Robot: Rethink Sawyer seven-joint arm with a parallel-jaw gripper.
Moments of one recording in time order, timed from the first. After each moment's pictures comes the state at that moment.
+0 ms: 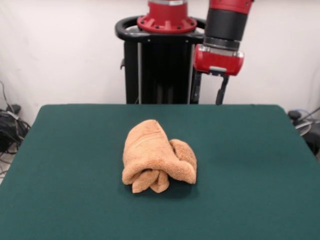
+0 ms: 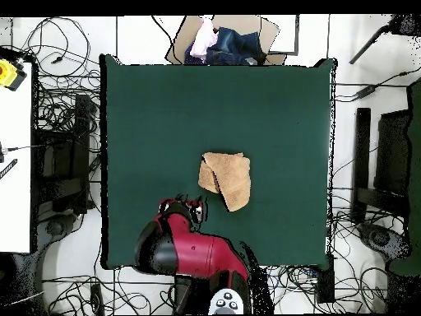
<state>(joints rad) 0.01 -0.83 -0.16 2.13 0.00 -0.03 1.63</state>
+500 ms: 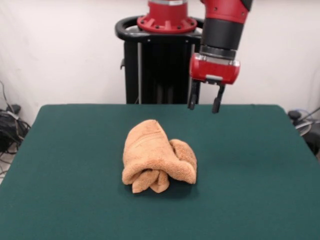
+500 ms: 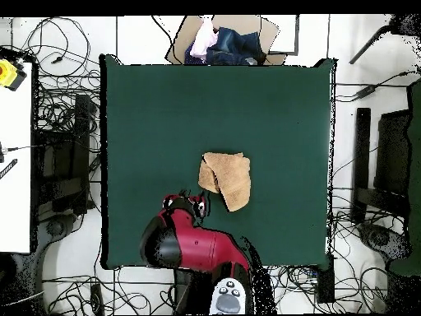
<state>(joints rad) 0.01 -0.77 -0.16 2.11 0.00 -0.07 1.63</state>
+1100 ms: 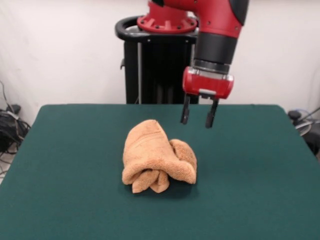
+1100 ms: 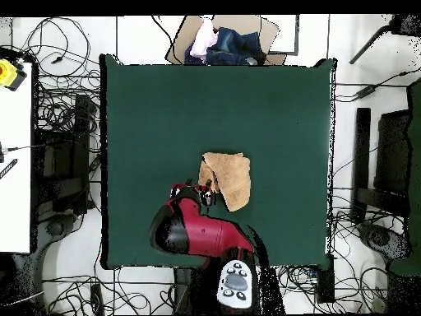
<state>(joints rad) -0.02 -0.69 -0.16 2.04 0.00 -0.13 1.63</state>
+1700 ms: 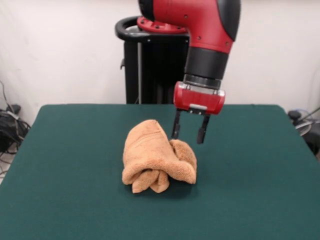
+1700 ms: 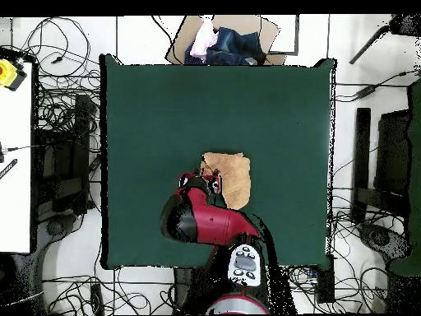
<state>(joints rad) -0.06 -0.62 -0.15 1.96 -0.01 -0.18 1.63</state>
